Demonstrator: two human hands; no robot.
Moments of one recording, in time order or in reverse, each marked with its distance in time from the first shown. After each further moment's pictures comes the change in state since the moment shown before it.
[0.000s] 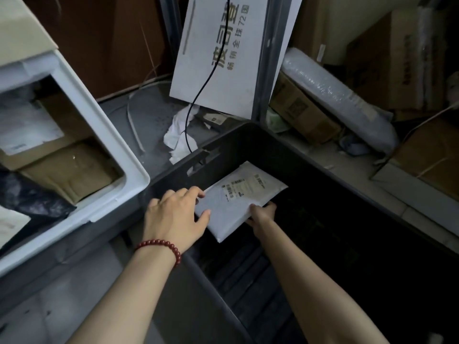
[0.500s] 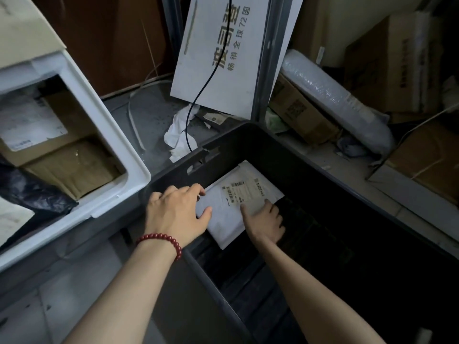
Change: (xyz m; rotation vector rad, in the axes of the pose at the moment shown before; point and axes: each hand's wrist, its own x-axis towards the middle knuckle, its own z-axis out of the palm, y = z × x) left_hand 0.001 0.000 -0.002 0.037 -0.006 0.022; right_hand -0.025 0.014 -0.018 -1.178 0.227 -0.385
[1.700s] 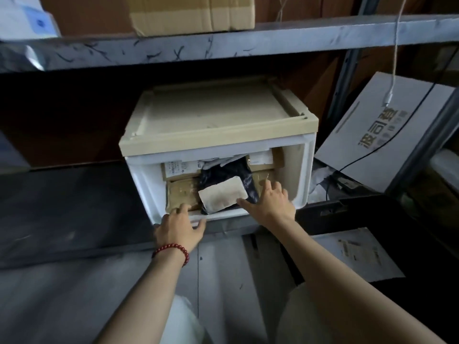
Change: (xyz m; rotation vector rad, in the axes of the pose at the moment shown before) left_hand -0.223 -0.191 -0.117 -0.096 0.205 -0.830; right_hand -0.284 -0.215 -0.051 -0.236 -0.156 -0.938
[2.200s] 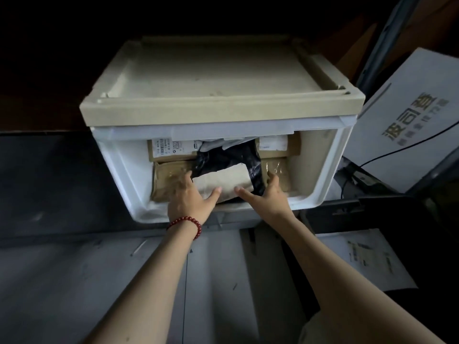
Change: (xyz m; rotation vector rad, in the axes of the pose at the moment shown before) left_hand 0.083 0.026 0.065 -0.403 0.003 -0.135; right_hand 0.063 0.013 0.056 0.507 -0.098 0.032
